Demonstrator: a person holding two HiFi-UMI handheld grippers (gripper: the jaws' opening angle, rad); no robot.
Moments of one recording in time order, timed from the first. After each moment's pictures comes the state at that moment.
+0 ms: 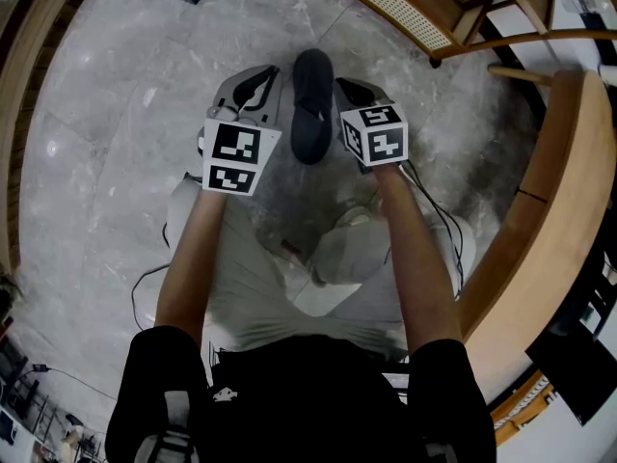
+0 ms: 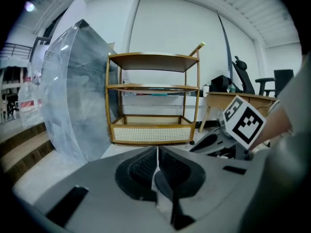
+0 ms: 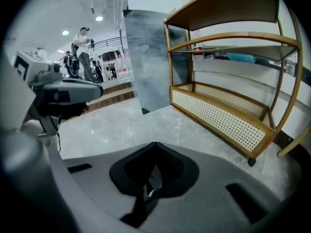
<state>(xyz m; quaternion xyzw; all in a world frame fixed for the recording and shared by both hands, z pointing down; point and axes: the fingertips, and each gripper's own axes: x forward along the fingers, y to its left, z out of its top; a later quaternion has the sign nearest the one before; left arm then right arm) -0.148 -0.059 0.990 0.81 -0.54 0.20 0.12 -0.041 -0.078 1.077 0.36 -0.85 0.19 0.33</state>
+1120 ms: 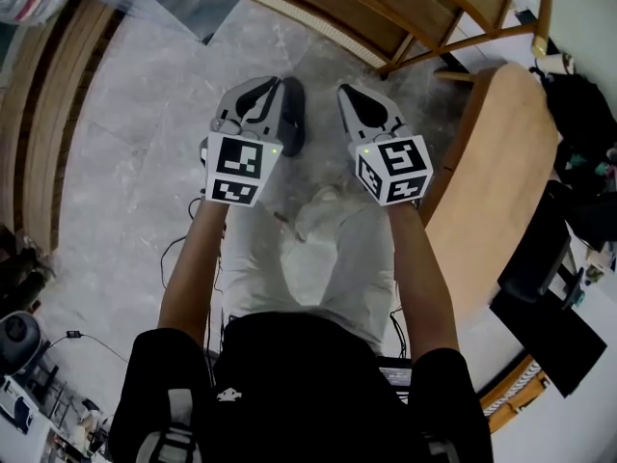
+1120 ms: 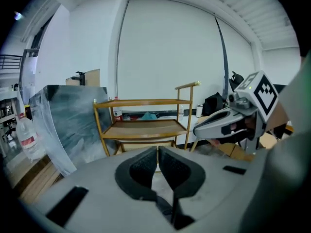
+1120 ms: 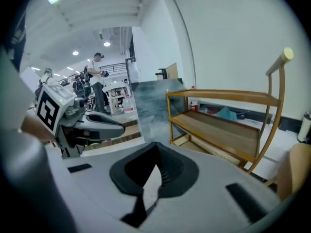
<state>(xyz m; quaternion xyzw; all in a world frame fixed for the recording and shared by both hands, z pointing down) -0.087 -0.081 0.655 0.82 -0.52 0.21 0.11 0.009 -0.089 0.656 0.37 -0.90 0.15 0.20</state>
